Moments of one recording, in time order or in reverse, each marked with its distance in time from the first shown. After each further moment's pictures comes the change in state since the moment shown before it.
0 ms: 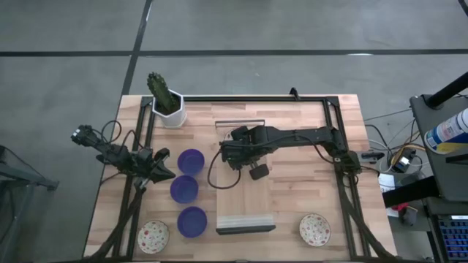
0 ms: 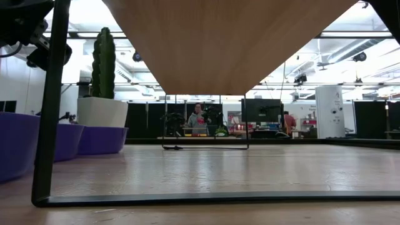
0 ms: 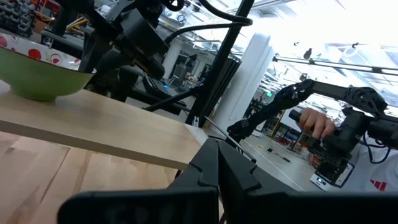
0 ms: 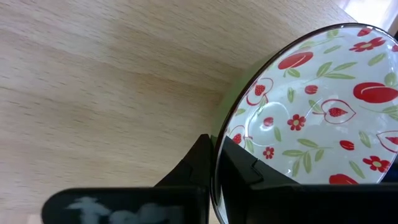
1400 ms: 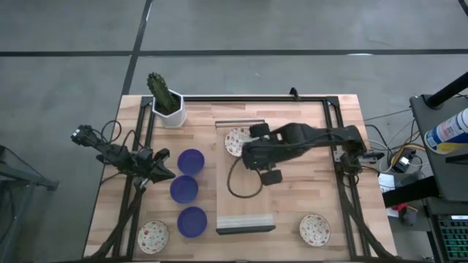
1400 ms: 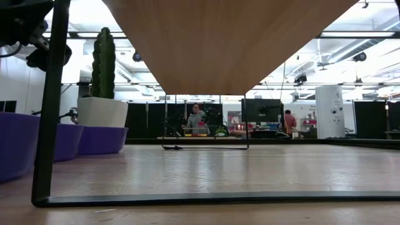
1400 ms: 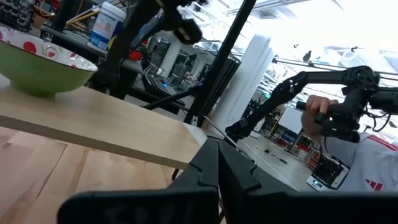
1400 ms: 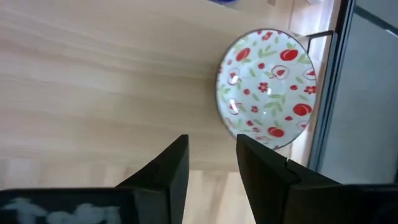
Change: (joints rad) left arm 0.000 0.000 0.000 0.000 0.000 -0.025; right arm 0.129 -0.186 0.072 -0.090 0.053 0.292
